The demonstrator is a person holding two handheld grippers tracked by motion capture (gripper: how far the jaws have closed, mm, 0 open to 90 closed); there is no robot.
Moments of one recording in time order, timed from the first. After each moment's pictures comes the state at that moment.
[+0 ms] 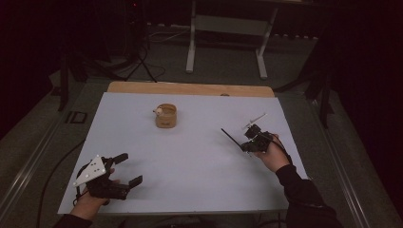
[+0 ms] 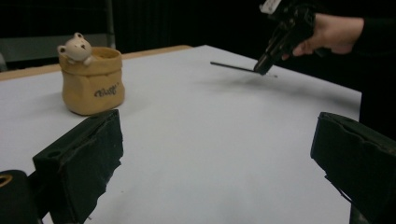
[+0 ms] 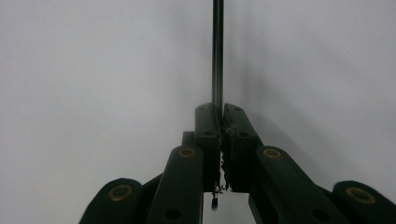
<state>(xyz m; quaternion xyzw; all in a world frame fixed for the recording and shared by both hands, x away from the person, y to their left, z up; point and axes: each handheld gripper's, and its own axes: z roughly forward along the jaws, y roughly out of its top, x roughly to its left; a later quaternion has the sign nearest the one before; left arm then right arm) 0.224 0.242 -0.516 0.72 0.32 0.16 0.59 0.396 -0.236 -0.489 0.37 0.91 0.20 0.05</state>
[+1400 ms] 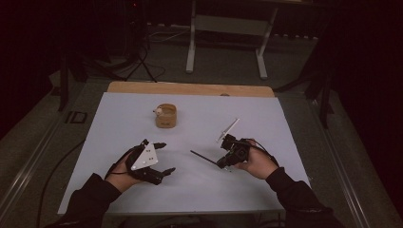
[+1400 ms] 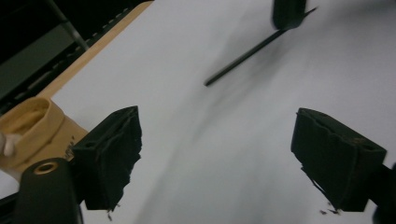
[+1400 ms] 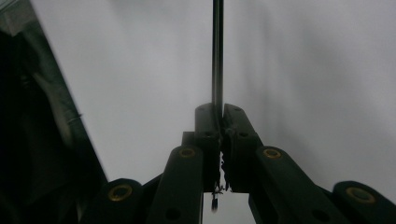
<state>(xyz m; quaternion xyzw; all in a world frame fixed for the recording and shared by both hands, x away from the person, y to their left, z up) 0.280 0.142 -0.490 0.86 0.13 0.23 0.43 0.352 -0.156 -0.462 0.23 0.95 0.19 -0.09</state>
